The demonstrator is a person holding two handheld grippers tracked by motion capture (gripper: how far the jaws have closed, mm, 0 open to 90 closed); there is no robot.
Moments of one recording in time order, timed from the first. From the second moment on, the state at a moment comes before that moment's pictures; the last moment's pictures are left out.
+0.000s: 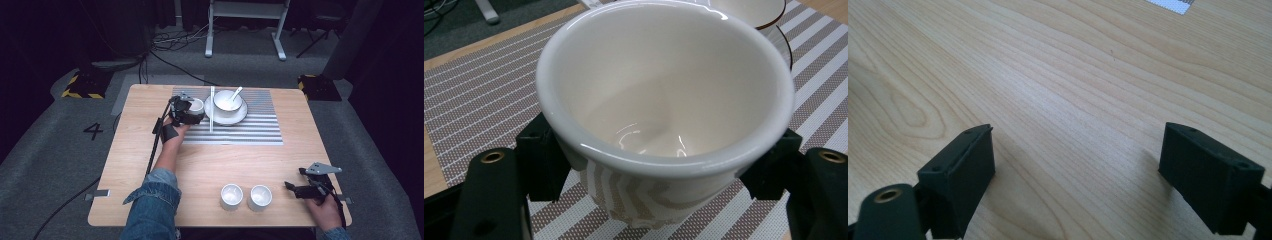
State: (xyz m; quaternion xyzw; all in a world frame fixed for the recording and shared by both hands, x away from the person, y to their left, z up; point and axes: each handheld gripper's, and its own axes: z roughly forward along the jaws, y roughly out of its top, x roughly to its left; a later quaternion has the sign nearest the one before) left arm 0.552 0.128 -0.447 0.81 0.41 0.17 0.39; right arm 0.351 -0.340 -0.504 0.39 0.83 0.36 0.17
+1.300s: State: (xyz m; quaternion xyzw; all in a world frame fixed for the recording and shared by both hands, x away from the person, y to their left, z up) left arm 0.559 0.121 -0.476 0.83 0.43 0.12 0.32; right arm 0.352 -0.339 -0.504 0.39 0.83 0.36 0.18
